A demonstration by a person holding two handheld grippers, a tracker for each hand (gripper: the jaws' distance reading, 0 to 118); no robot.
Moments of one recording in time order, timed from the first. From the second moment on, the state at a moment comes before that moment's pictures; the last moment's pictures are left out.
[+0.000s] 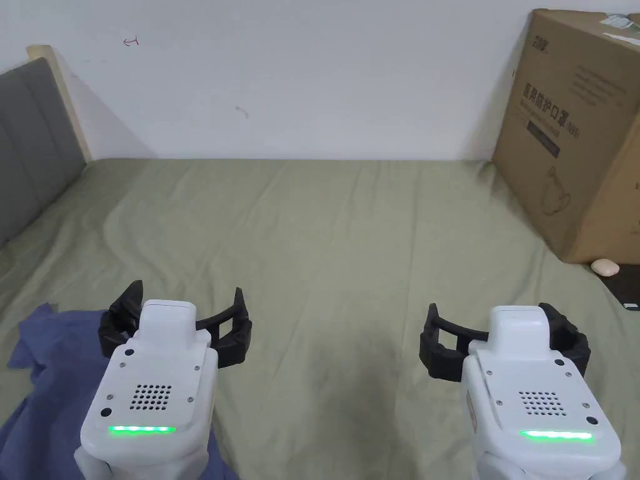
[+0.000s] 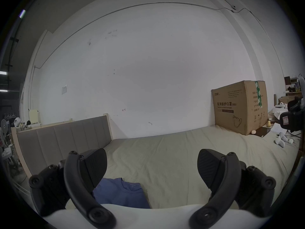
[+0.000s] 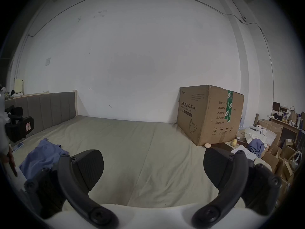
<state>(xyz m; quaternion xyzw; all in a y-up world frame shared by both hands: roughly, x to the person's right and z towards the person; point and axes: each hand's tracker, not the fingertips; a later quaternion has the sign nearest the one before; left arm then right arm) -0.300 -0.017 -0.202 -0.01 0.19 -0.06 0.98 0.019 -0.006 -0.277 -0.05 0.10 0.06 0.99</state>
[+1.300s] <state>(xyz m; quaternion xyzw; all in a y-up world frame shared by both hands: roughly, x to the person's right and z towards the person) -0.302 -0.008 -0.202 -0.02 0.17 -0.03 0.98 0.018 0.009 -0.277 -0.04 0.10 0.05 0.99</state>
